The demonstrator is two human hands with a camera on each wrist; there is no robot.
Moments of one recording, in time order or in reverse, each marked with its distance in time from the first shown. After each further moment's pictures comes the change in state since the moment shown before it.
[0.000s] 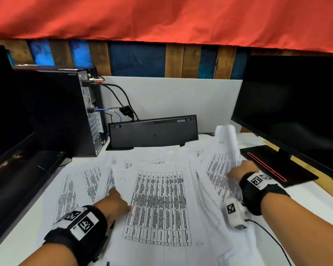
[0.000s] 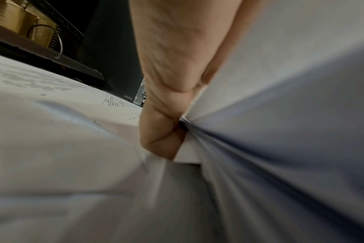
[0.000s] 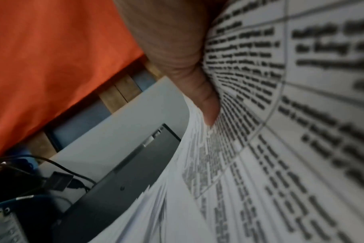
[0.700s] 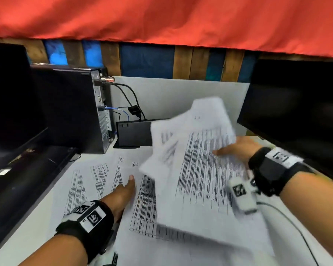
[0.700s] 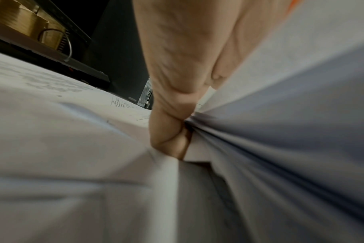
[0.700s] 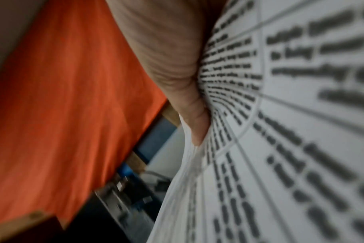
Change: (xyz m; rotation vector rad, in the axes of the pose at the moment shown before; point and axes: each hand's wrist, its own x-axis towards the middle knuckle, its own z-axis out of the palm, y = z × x) left_hand 0.024 -0.009 0.004 -0.407 -0.106 0.007; right_hand -0.057 -0.069 -0.050 0.216 -0.302 -0.332
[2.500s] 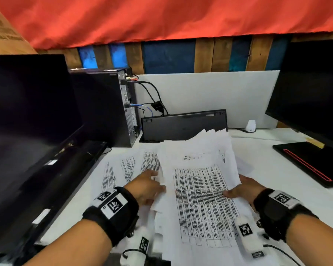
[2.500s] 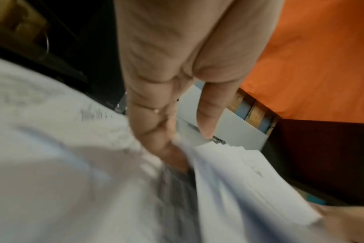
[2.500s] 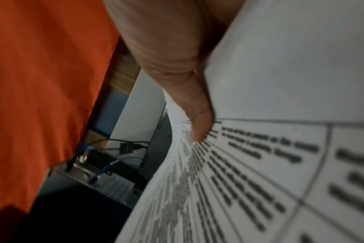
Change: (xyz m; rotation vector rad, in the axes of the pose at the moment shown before) left_hand -0.067 0.024 -0.010 0.035 -0.042 0.111; right_hand -0.002 0.115 0.088 0.065 -0.266 0.125
